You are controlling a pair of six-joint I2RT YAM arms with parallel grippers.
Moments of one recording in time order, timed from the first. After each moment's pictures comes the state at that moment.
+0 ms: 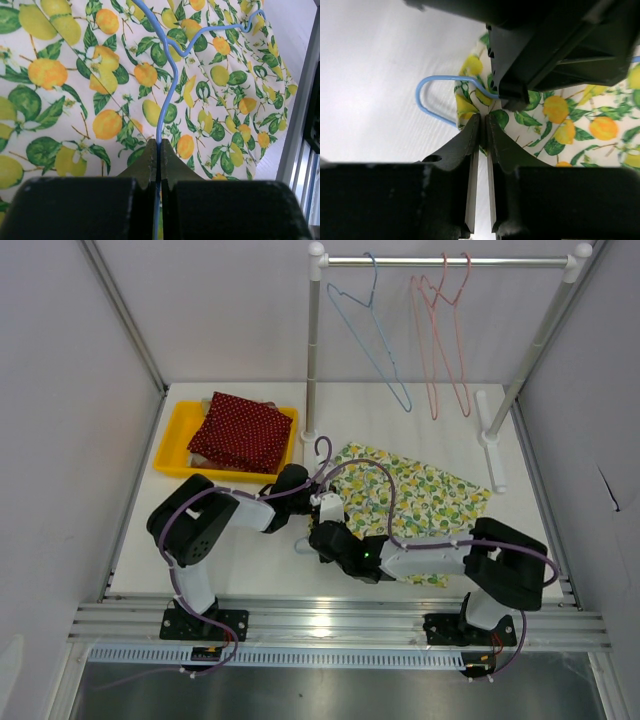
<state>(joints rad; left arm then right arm) -0.63 1.83 0.73 0.56 0.59 -0.30 1.22 1.66 0.83 0.07 0.51 0.60</state>
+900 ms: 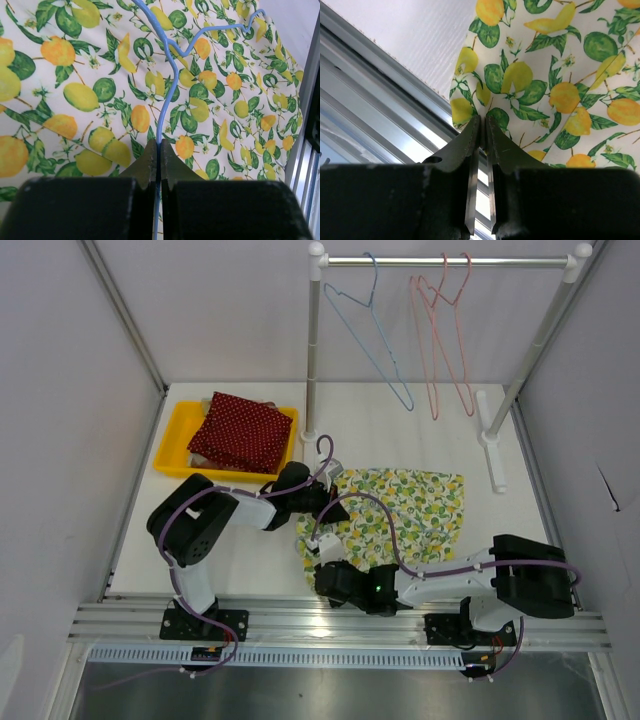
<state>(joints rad) -0.63 1.83 0.76 0.52 0.59 -0.29 1.45 1.49 0.73 -0.11 0.41 0.69</state>
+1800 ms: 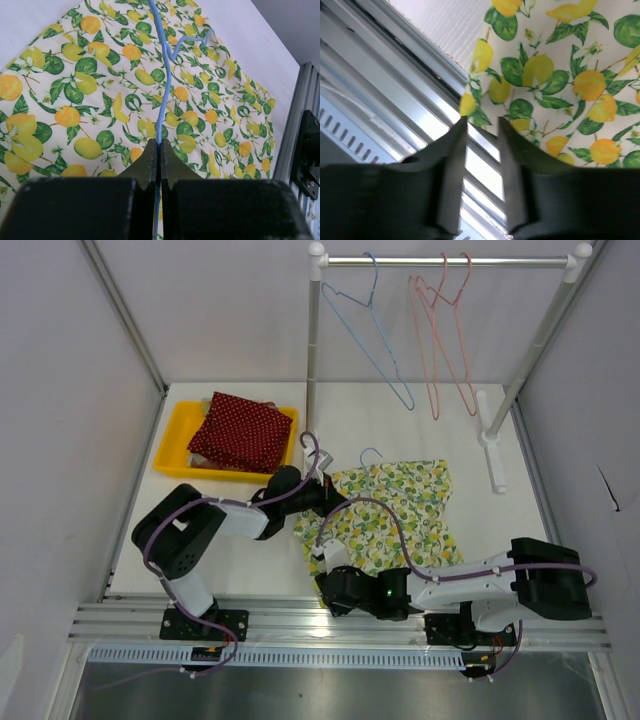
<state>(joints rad) -0.66 1.72 0.66 0.74 0.44 -0.42 1.49 1.41 0.68 -0.15 0.35 0.71</state>
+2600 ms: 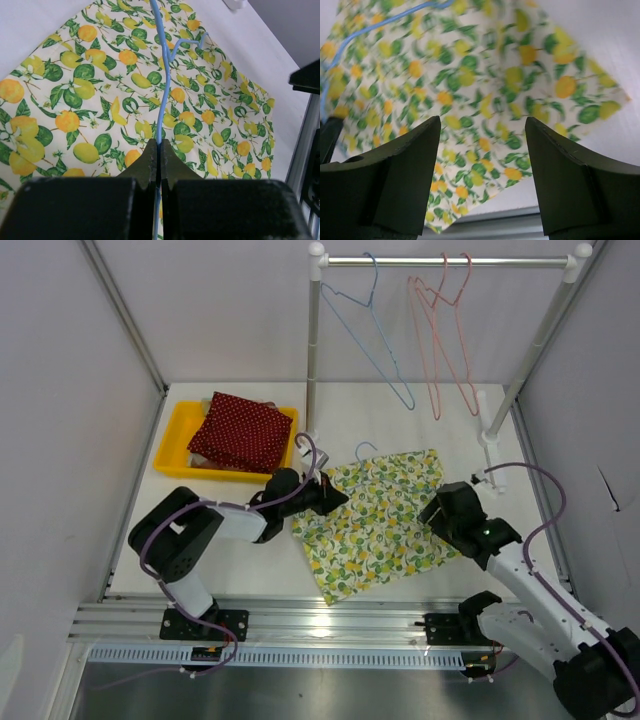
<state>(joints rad) -0.67 1.68 0.61 0.78 0.32 -0.43 0.55 0.87 0.65 -0.64 0.37 0.98</state>
